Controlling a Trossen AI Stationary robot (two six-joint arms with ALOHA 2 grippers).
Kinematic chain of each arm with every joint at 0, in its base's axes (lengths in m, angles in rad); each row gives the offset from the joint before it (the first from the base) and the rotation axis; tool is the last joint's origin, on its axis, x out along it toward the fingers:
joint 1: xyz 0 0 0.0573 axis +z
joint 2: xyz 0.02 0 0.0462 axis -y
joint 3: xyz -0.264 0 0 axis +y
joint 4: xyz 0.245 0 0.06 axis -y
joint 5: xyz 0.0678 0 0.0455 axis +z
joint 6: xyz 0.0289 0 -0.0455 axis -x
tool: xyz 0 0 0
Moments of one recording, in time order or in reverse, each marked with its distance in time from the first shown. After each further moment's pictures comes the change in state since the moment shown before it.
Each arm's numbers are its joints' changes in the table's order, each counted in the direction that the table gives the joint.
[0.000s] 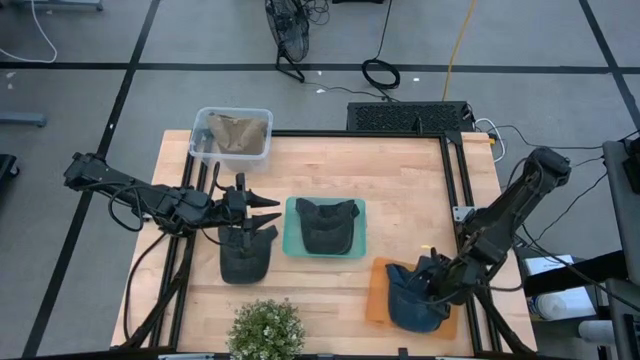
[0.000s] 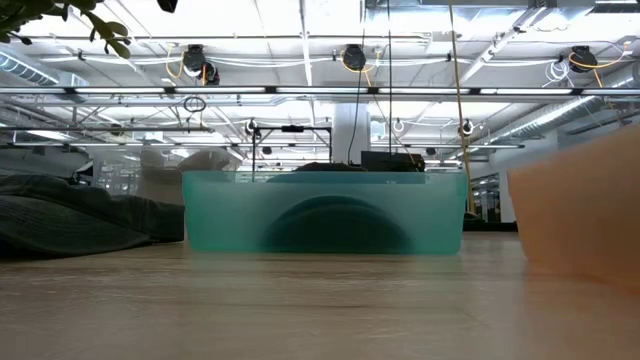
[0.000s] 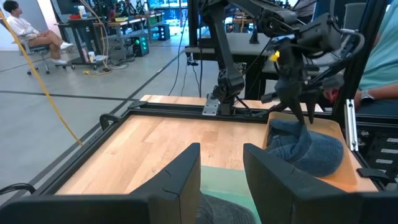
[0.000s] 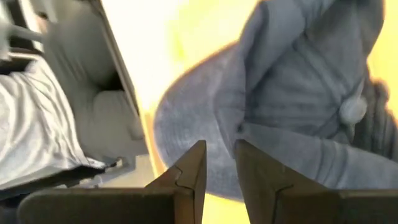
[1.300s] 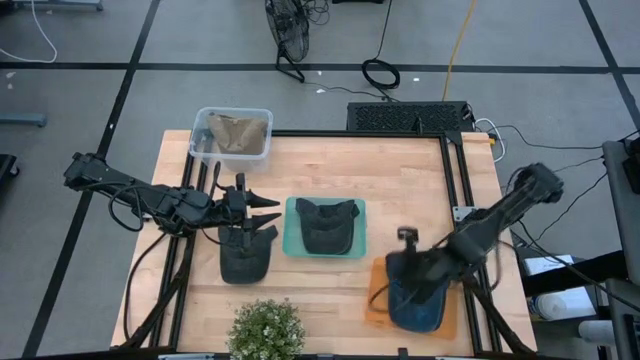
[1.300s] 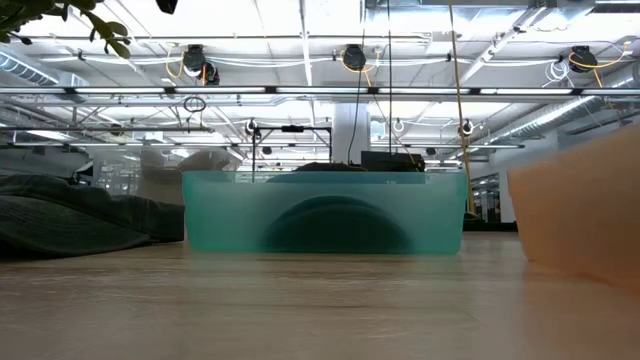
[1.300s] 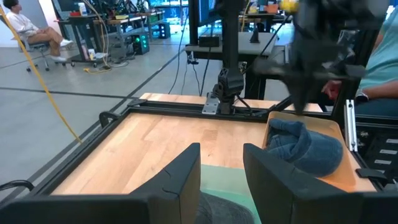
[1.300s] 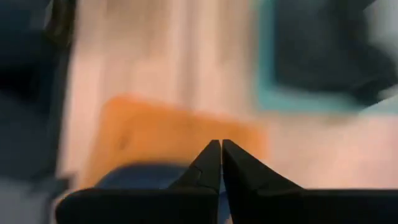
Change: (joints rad) left arm 0.000 0.000 0.000 -0.006 0.000 0.014; right arm -0.211 -0.282 -0.541 -0.384 -0.291 0.790
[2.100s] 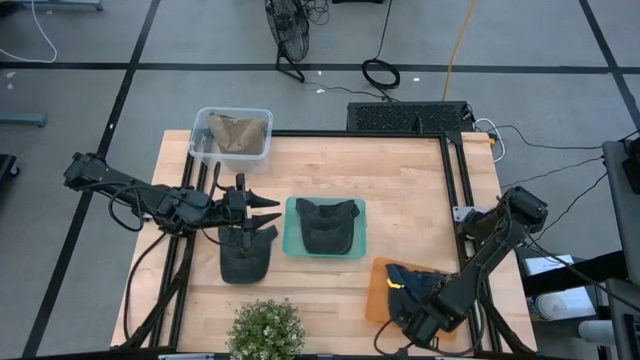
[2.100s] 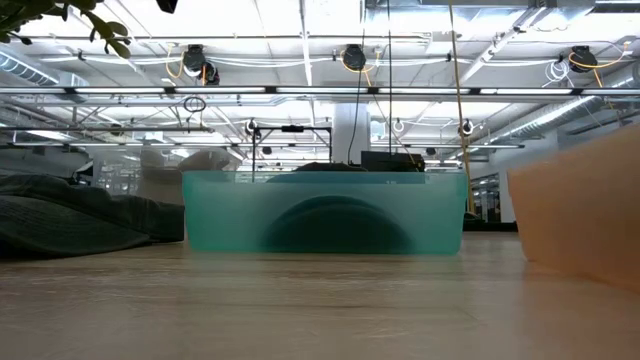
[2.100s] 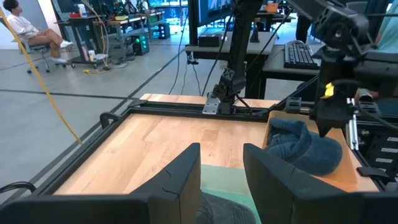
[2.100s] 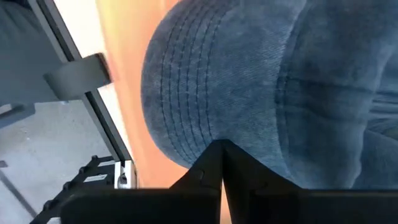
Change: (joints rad) left arm 0.000 0.000 0.000 0.000 0.000 -0.010; right arm 0.206 -0.282 0.076 -0.010 0.457 -0.565
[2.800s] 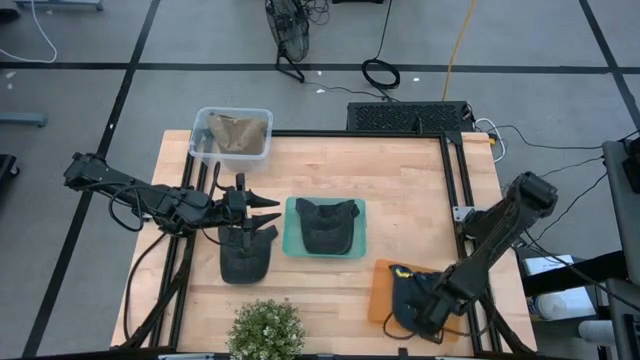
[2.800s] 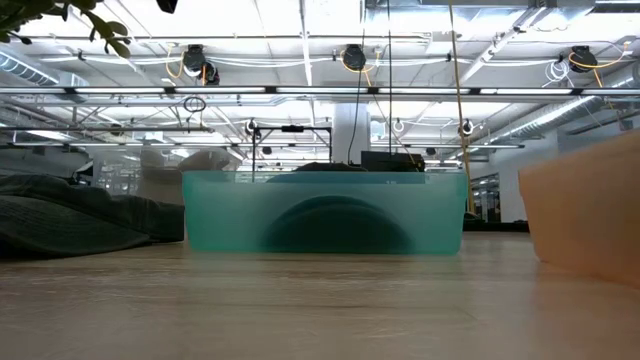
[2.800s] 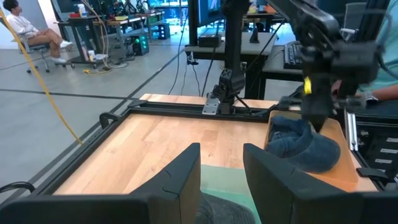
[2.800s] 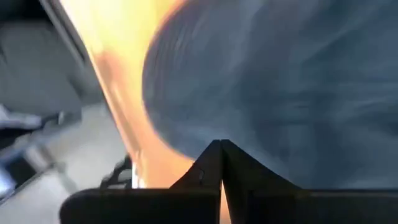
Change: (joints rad) left arm 0.000 0.000 0.000 0.002 0.000 0.001; right arm -0.001 0.169 0.209 0.202 0.071 -0.155
